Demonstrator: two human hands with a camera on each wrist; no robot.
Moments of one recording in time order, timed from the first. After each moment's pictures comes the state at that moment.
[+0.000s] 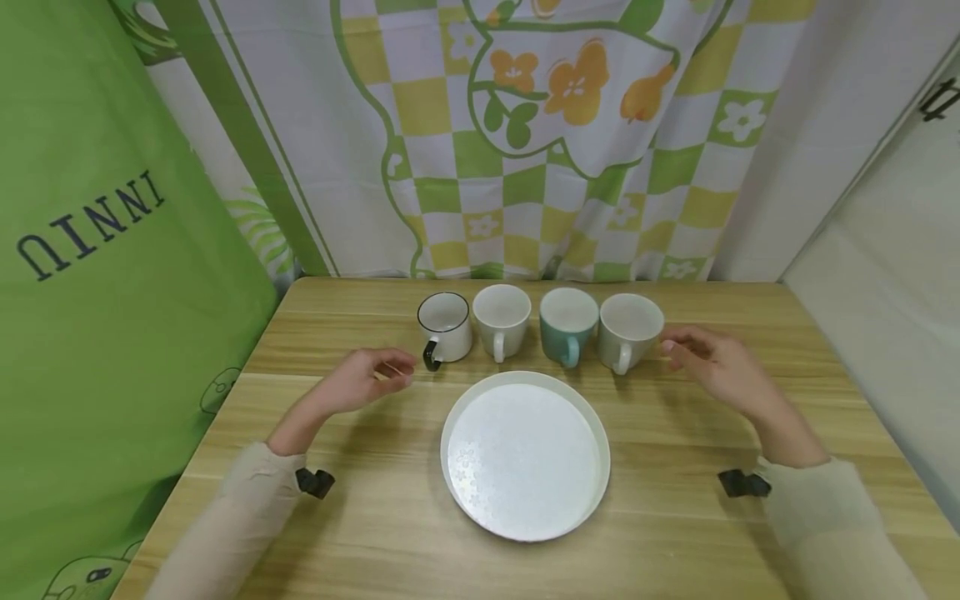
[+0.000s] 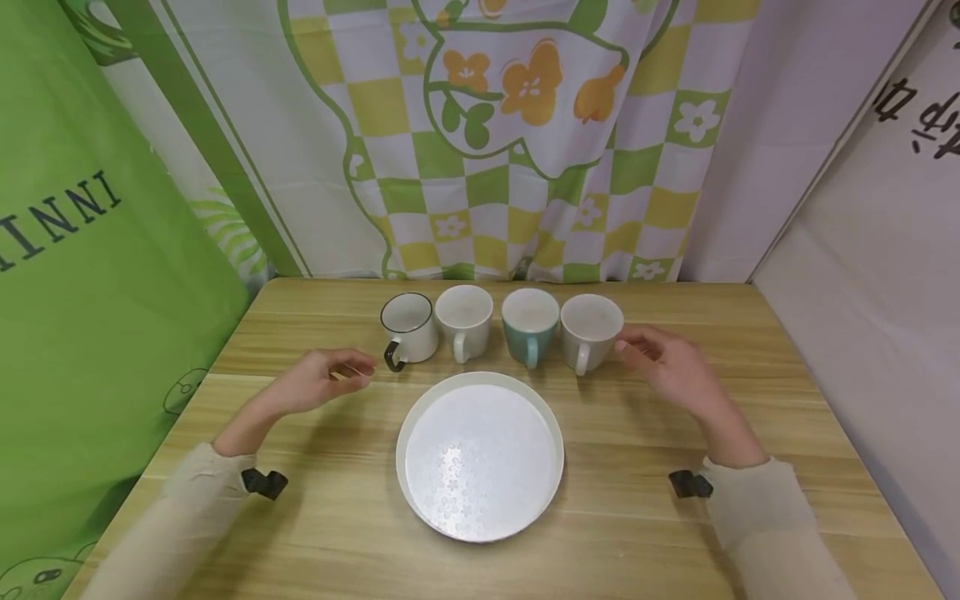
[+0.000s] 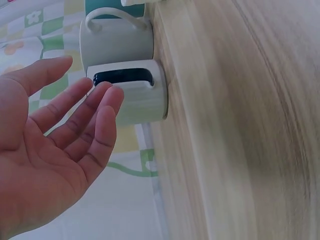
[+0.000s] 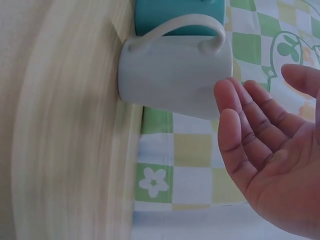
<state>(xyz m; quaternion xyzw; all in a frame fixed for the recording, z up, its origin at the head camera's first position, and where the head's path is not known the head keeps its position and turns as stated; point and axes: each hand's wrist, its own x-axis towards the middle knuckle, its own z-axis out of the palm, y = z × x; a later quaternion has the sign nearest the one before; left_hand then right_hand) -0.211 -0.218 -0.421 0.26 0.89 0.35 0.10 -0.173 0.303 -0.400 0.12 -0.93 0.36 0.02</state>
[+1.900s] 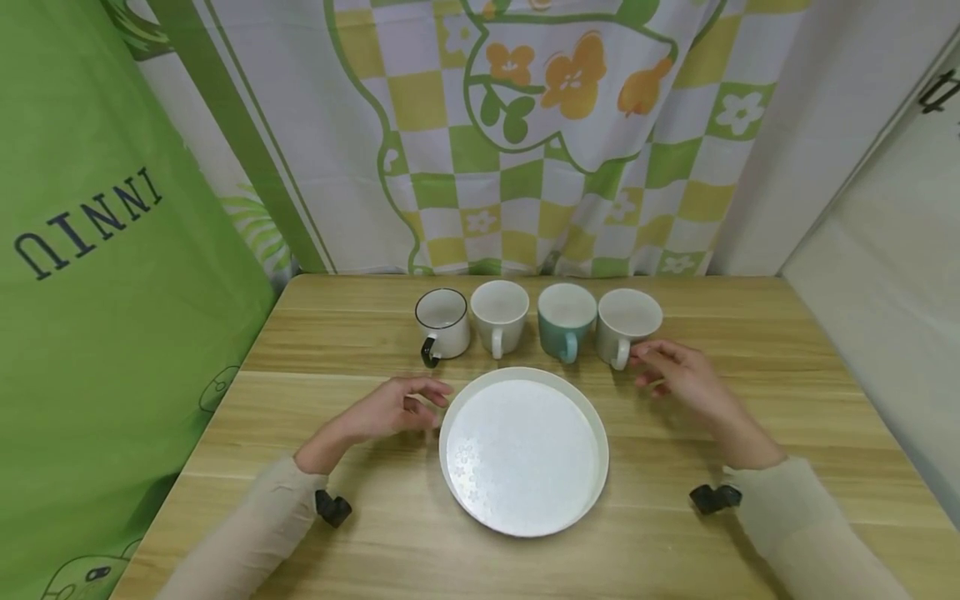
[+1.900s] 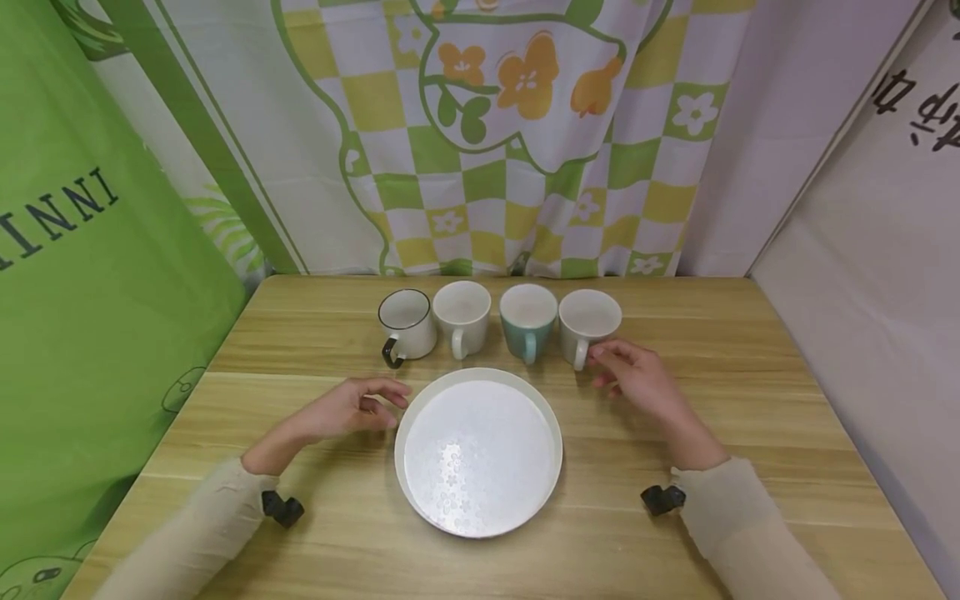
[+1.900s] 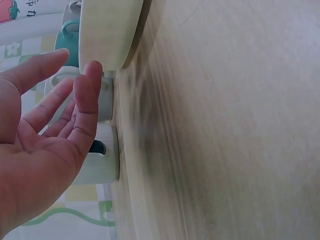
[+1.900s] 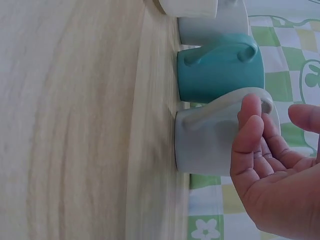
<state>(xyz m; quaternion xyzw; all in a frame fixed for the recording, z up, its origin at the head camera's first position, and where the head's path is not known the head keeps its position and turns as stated) -0.191 -0.186 -0.459 0.28 0.81 0.46 0.23 -0.176 0.270 -0.432 0.00 -0.81 0.57 -0.10</state>
